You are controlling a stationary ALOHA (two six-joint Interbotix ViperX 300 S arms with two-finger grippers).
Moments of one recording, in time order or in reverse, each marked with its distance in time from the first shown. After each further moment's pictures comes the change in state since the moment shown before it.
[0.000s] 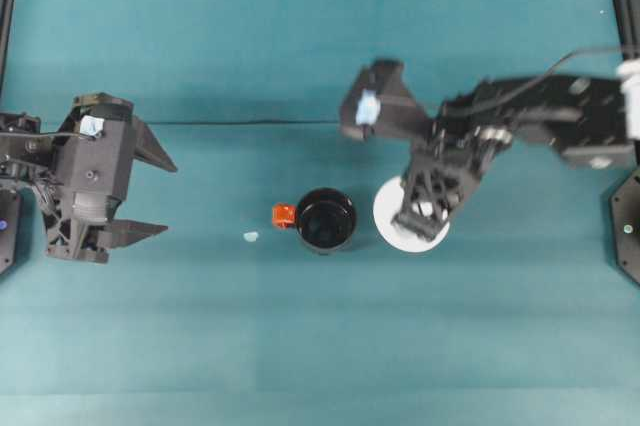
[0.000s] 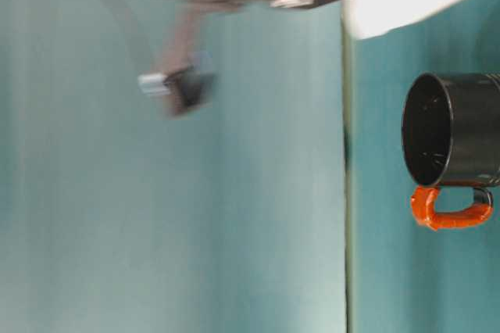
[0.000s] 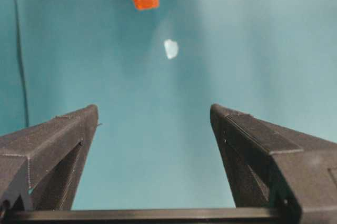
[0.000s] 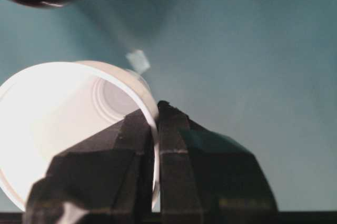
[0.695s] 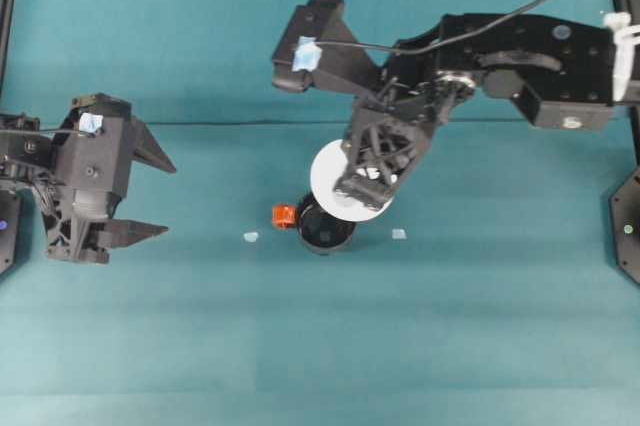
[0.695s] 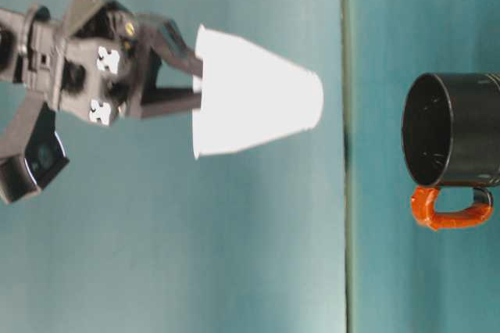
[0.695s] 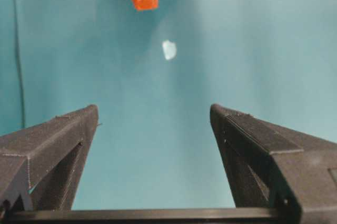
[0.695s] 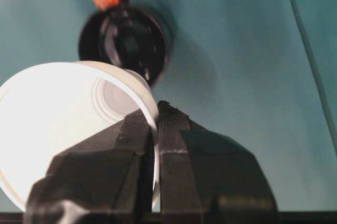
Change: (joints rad) left arm -0.003 -0.003 0.000 0.000 0.000 -0.041; right arm -0.008 0.101 -0.318 -0.012 0.087 -0.069
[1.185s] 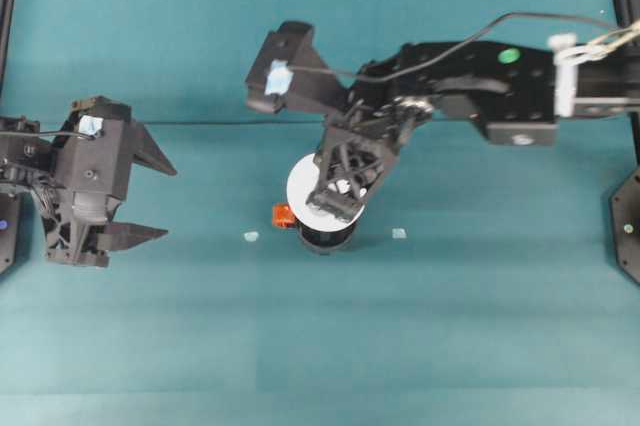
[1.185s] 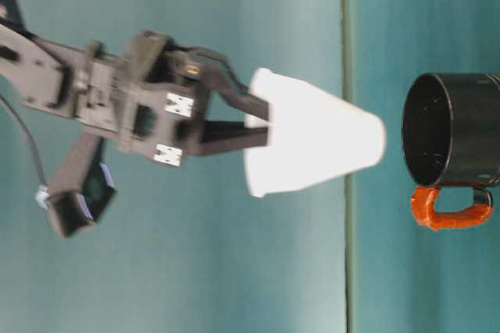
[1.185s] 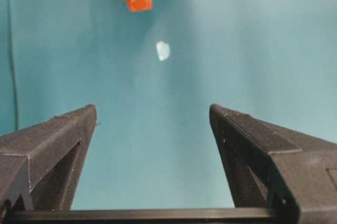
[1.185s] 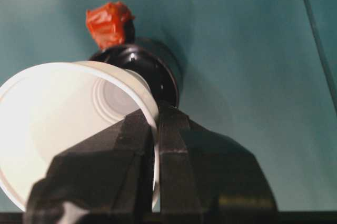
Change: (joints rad) left arm -0.014 -0.002 0.000 0.000 0.000 -0.005; right arm 0.012 0.115 0.008 -0.002 -0.112 0.000
